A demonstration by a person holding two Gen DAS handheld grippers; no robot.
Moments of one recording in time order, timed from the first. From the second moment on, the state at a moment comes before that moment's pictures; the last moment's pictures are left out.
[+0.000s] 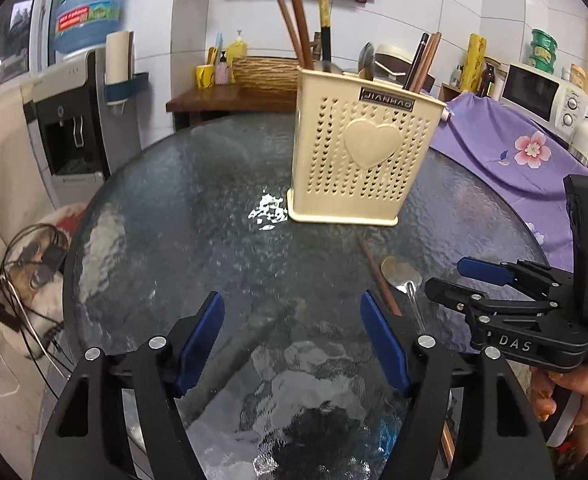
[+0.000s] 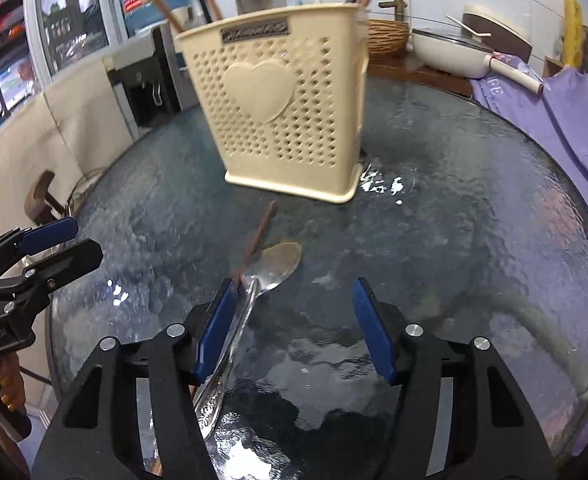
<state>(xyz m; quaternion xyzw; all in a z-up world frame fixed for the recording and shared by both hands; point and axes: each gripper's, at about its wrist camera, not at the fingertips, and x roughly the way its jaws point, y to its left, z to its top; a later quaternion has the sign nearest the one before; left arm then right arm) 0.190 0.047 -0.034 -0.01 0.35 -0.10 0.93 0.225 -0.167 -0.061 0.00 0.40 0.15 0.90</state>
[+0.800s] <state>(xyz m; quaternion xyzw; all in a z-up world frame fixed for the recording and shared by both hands) 0.180 0.050 -0.042 -0.02 0.37 -0.10 0.92 0.259 -0.132 -0.078 -0.05 0.46 0.13 0.88</state>
